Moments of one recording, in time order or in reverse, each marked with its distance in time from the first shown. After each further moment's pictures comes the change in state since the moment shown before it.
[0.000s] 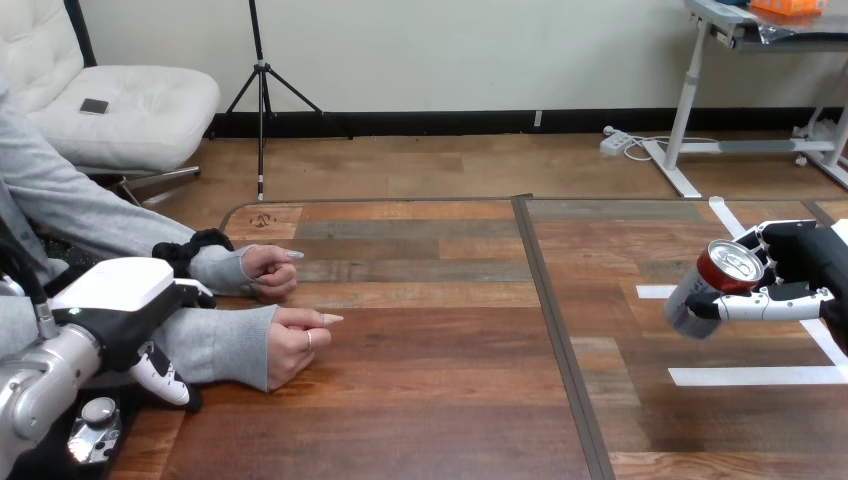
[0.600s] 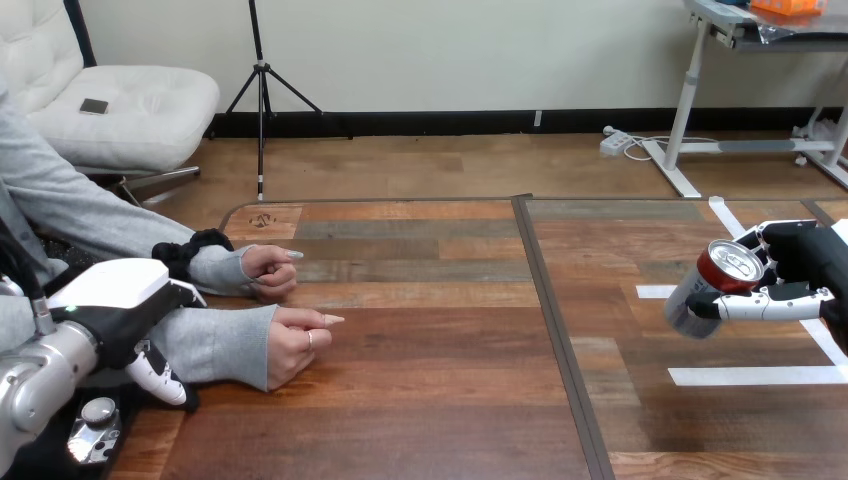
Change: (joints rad) left arm -0.018 0.000 0.000 0.017 -0.024 0.021 -0.055; right arm 0.000 0.000 0.000 0.000 0.001 0.001 0.000
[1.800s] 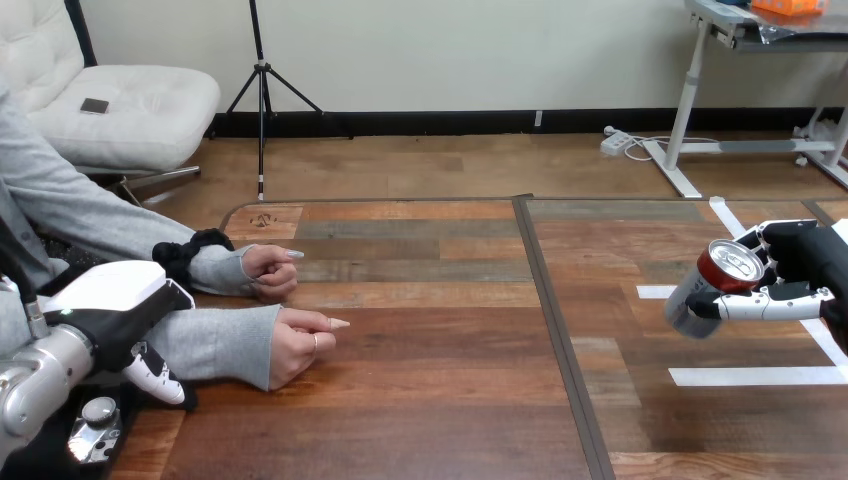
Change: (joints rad) left arm -0.018 0.000 -0.001 0.078 -0.004 -0.100 0.048; right arm 0.000 0.000 0.000 0.000 -0.003 -0.001 -0.004
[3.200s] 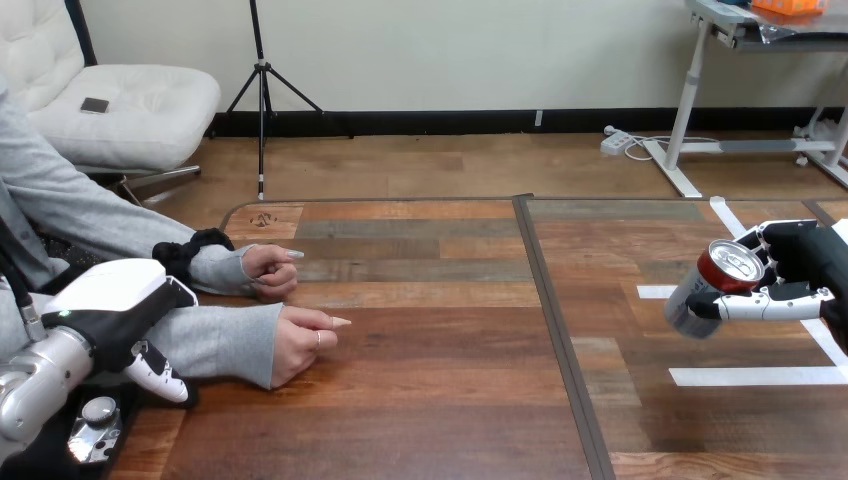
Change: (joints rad) left arm 0.001 0.001 0.001 0.020 -0.035 -0.041 0.022; right arm 0.000 0.000 0.000 0.000 0.000 0.000 0.000
